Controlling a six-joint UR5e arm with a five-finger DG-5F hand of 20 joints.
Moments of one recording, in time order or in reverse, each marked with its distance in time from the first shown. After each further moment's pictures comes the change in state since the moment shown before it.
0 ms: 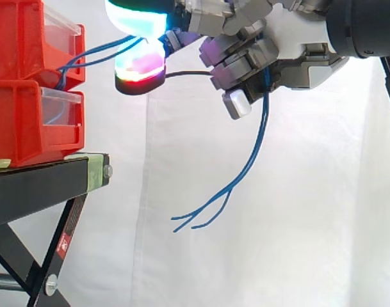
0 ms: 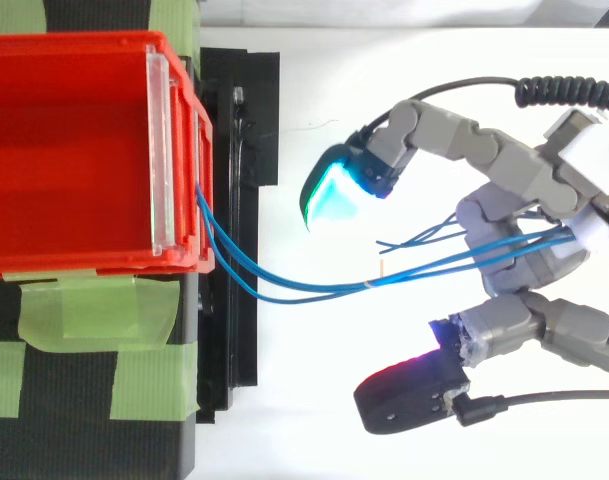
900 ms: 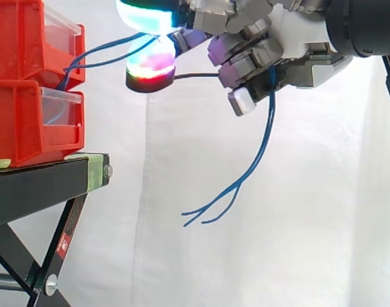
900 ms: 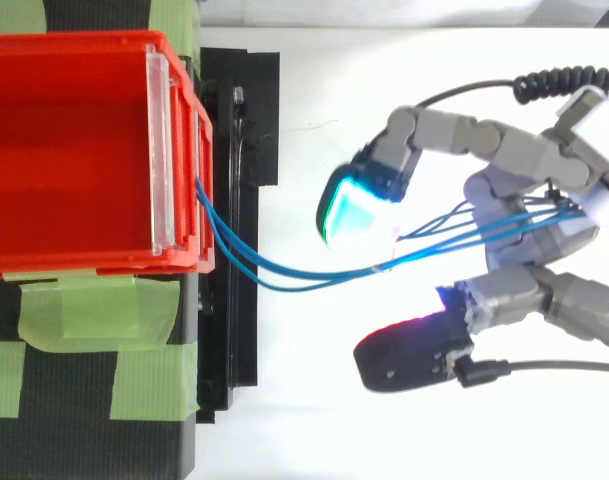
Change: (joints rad) arm -0.002 -0.001 0.000 0.053 0.070 -0.046
